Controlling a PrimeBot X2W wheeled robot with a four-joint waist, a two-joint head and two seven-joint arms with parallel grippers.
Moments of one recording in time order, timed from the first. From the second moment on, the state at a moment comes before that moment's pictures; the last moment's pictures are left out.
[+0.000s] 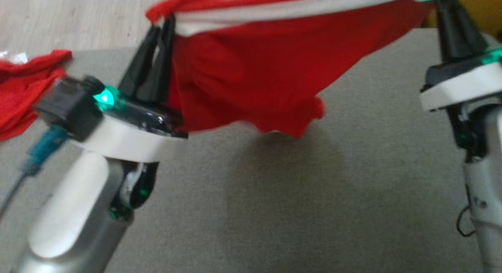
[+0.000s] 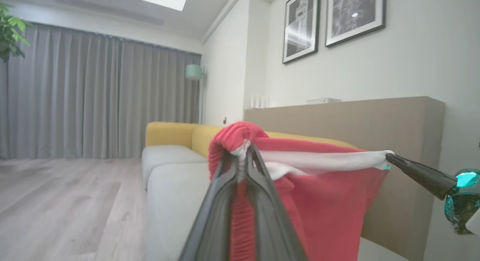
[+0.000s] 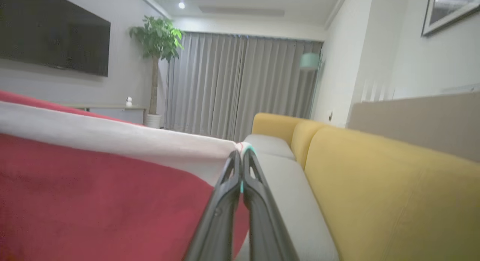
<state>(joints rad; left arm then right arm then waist) -0.51 0.36 -0.50 -0.21 -0.59 0.12 -0.01 -0.53 -0.26 0.11 0.10 0.19 0.13 0.02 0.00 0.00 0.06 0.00</state>
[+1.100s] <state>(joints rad) -1.02 0.30 -0.49 0.17 -0.62 -0.02 0.04 -0.83 -0.12 0.05 0.14 -0.01 0.13 -0.02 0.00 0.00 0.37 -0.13</state>
